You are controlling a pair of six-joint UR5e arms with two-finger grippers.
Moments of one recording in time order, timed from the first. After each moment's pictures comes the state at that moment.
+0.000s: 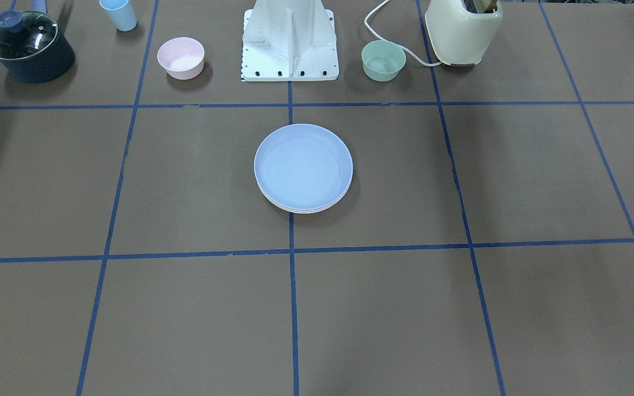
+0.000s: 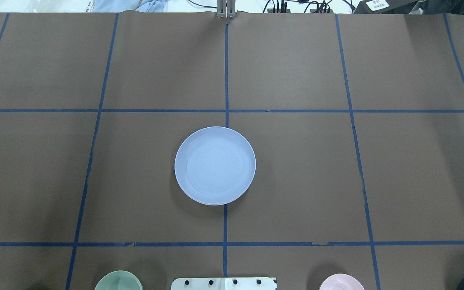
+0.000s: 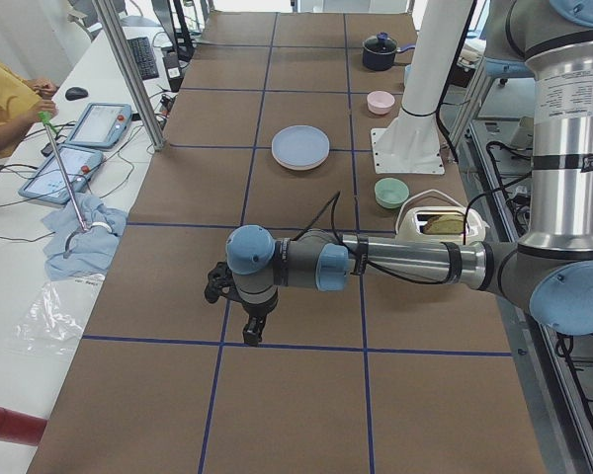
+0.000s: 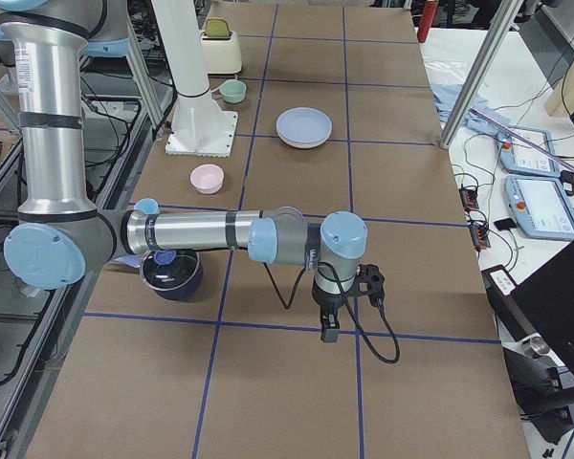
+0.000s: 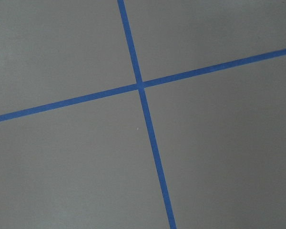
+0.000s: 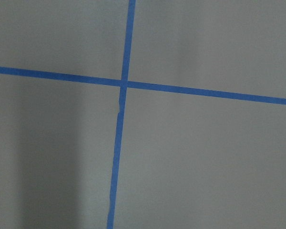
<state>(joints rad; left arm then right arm) -1.55 -1.50 -1.69 -1.57 -2.38 0.18 1.54 -1.58 1.68 -1.69 2.22 -0.09</state>
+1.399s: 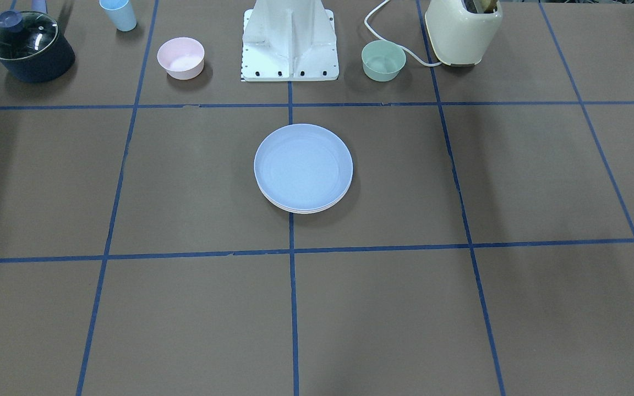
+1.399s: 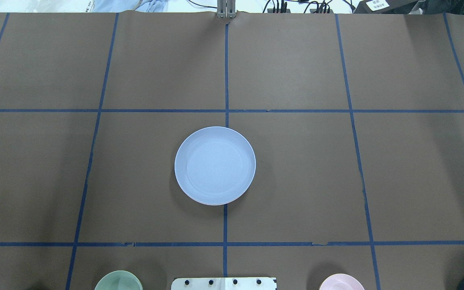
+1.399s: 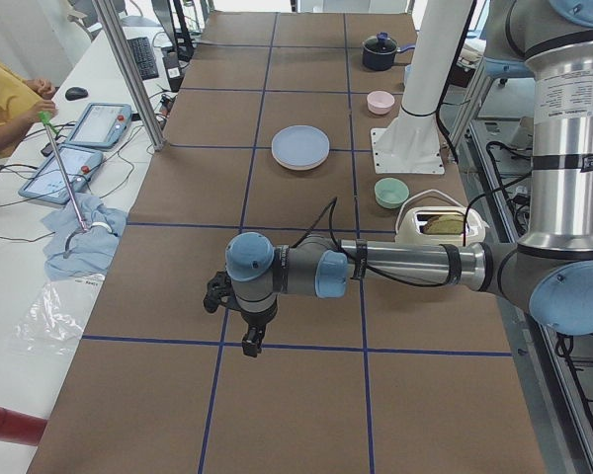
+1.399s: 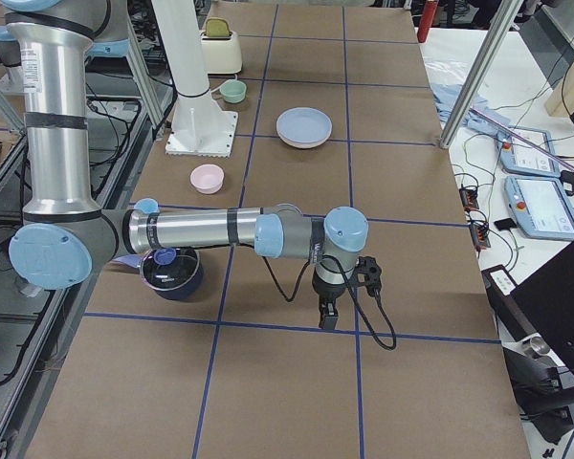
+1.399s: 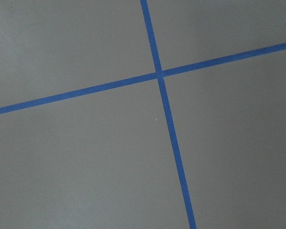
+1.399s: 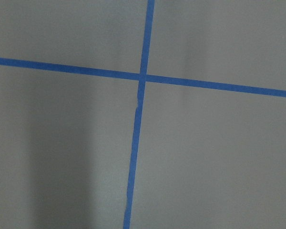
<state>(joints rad) -1.56 -1.50 -1.67 -1.59 -2.33 0.18 1.52 -1.58 1.67 -1.69 2.25 -0.08</state>
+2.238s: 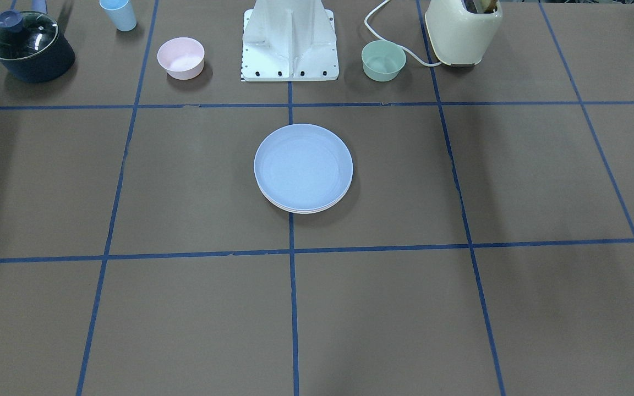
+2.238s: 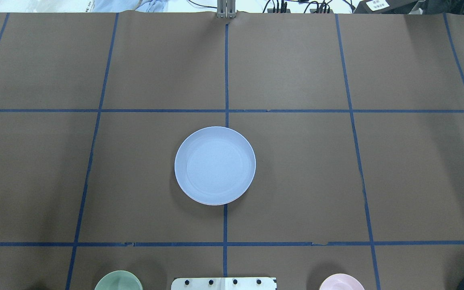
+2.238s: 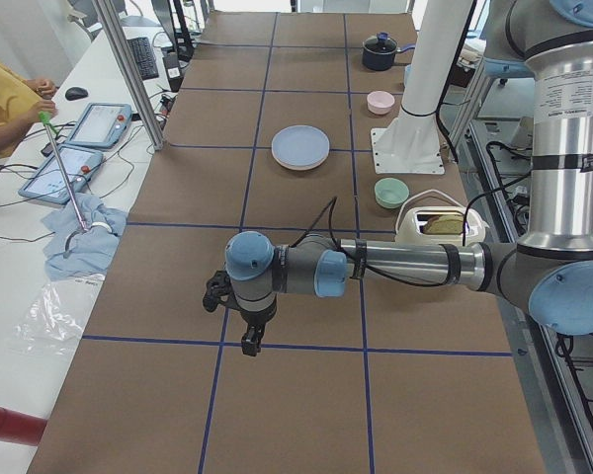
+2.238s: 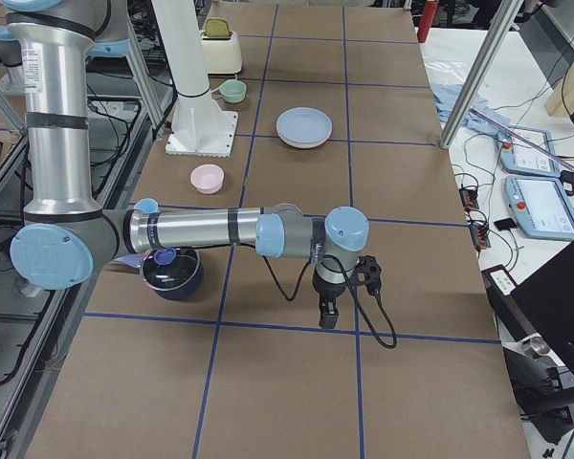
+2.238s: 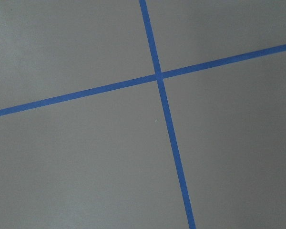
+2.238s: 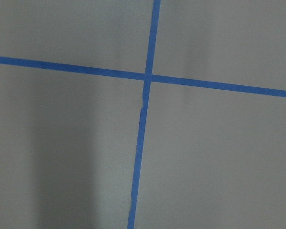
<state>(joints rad) -1.56 -1.51 -1.67 -1.59 -2.33 0.18 1.51 -1.58 1.67 -1.69 2.26 -0.08</state>
